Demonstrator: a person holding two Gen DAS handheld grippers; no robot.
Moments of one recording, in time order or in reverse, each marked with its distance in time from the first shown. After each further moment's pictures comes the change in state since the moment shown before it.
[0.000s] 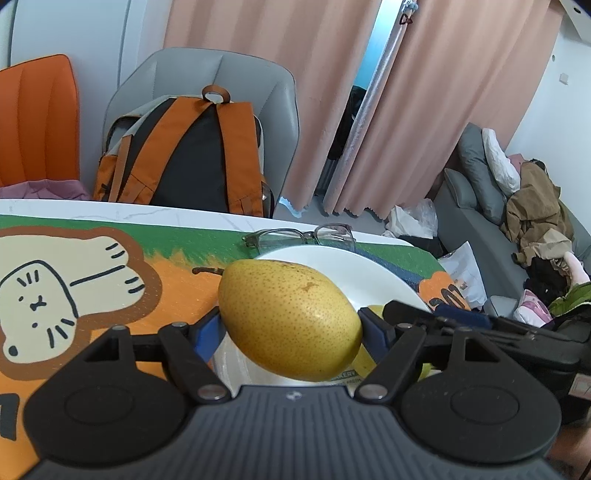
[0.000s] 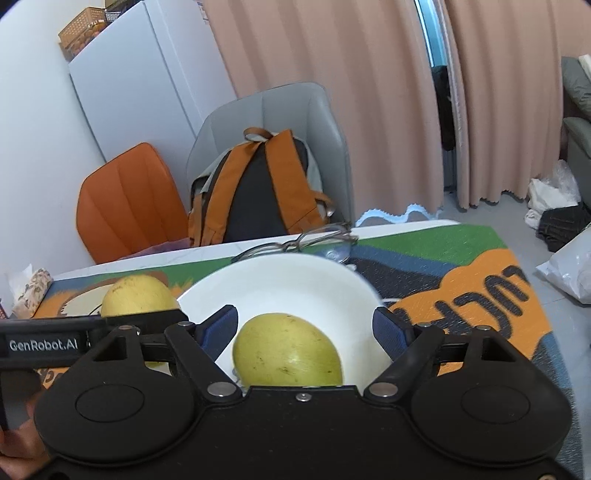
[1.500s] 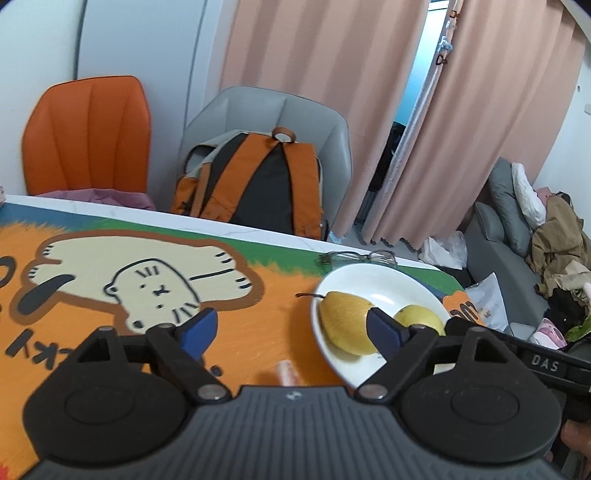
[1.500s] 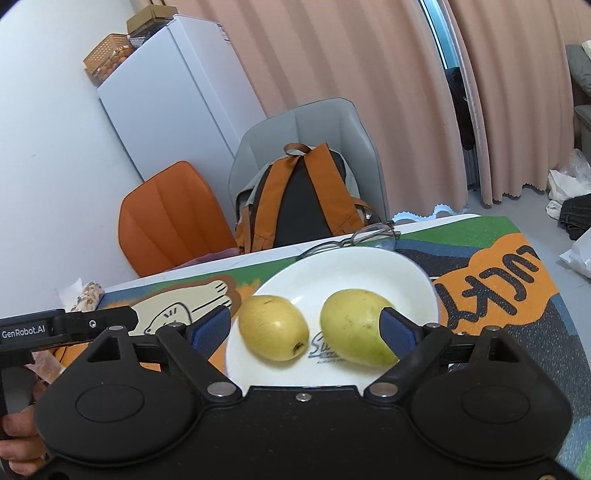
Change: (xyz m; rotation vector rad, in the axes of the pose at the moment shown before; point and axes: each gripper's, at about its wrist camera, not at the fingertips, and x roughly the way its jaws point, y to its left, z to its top) left arm -0.116 0.044 -0.016 -0.070 -0.092 0.124; right arm -0.064 0.036 -0.016 0.055 -0.036 0.119
